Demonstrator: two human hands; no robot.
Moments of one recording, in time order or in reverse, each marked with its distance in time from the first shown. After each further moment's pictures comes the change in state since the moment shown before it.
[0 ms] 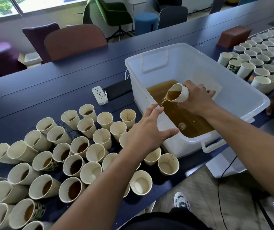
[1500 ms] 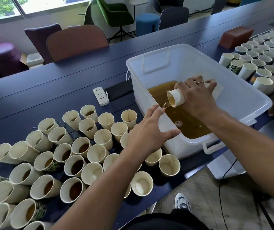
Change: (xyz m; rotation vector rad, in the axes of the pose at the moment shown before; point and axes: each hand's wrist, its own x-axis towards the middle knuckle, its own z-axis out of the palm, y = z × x) left_hand -0.001 0.004 -0.004 0.011 -0.019 -0.005; right_hand -0.007 -0.008 -0.004 -0.365 0.176 -0.299
